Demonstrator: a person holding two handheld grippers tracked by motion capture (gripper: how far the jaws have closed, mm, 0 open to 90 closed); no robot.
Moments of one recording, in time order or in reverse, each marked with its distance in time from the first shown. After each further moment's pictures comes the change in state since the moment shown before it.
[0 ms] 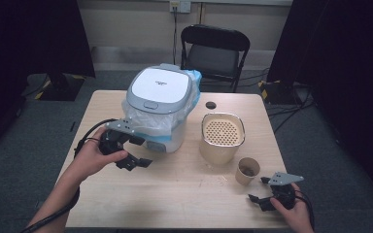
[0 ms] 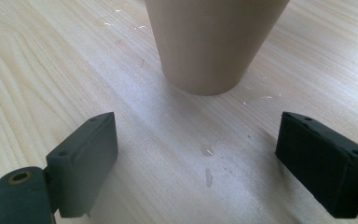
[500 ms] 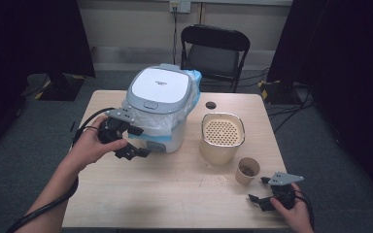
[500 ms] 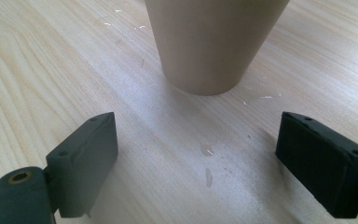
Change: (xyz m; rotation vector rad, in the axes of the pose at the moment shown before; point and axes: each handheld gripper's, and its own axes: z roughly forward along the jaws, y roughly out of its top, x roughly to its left) left arm 0.013 0.023 -0.013 0.017 0.032 0.006; right arm 0.000 0.000 0.000 0.000 0.000 0.000
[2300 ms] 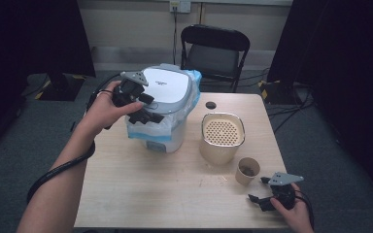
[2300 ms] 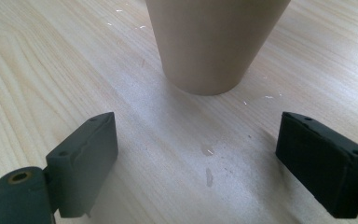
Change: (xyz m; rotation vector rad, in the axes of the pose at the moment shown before) left arm 0.038 0.074 0.000 -0.018 0.065 0.025; right arm 0.000 0.000 0.000 -0.002 0.004 -0.001
